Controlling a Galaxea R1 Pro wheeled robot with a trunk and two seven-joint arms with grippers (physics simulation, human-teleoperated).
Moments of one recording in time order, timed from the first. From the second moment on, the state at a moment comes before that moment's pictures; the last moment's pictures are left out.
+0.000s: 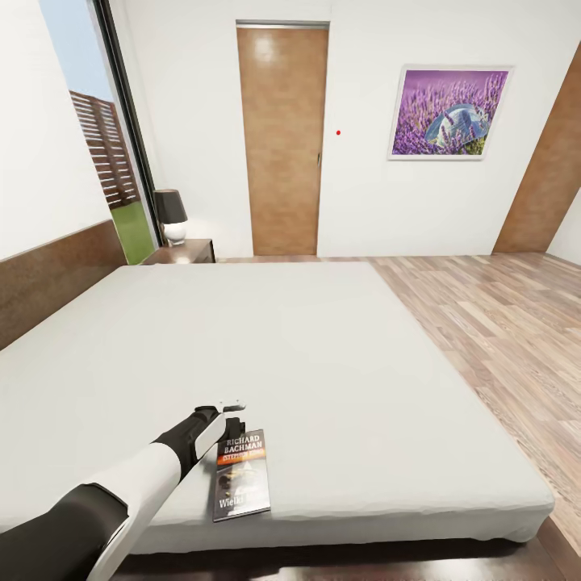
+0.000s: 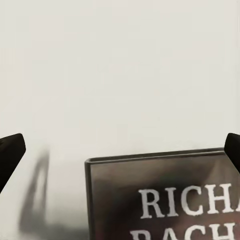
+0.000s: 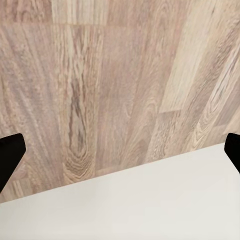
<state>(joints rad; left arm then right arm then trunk) -0.92 -0.07 -0.44 -0.25 0.62 0.45 0.27 0.12 -0.28 -0.09 0.04 0.15 -0.08 -0.15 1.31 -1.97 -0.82</state>
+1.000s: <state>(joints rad) -0.92 -0.07 -0.44 -0.25 0.62 0.45 0.27 0.12 -0.28 -0.09 0.04 0.15 -0.08 -0.15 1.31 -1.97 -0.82</state>
